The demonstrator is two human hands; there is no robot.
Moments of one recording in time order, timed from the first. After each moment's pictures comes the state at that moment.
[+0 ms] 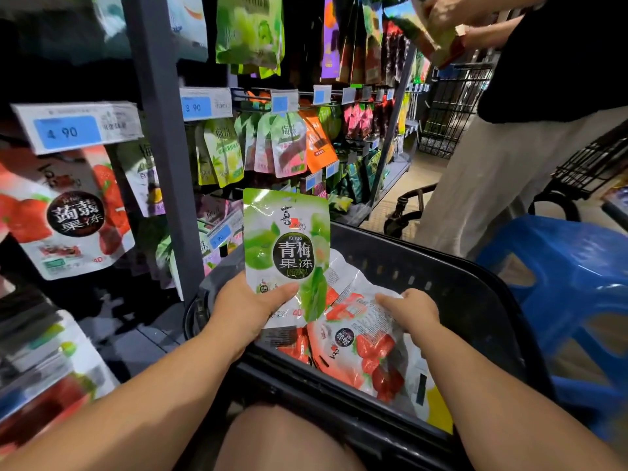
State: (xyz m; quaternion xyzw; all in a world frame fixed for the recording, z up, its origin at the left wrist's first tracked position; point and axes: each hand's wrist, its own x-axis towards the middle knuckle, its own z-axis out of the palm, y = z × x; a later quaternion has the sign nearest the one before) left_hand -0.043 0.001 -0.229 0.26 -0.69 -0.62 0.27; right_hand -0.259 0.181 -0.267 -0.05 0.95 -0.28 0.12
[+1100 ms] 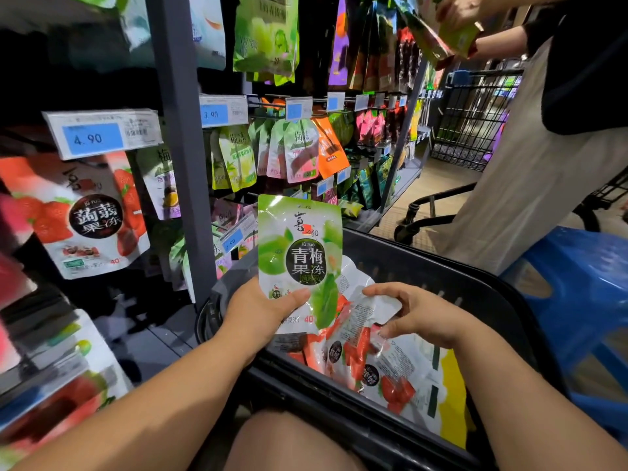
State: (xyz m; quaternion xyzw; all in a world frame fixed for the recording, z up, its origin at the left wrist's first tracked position) left_hand -0.041 0.001 -0.227 0.25 -0.71 -0.60 0.28; right_hand -0.247 0.196 -0.225 -0.36 0.73 -0.44 0.38
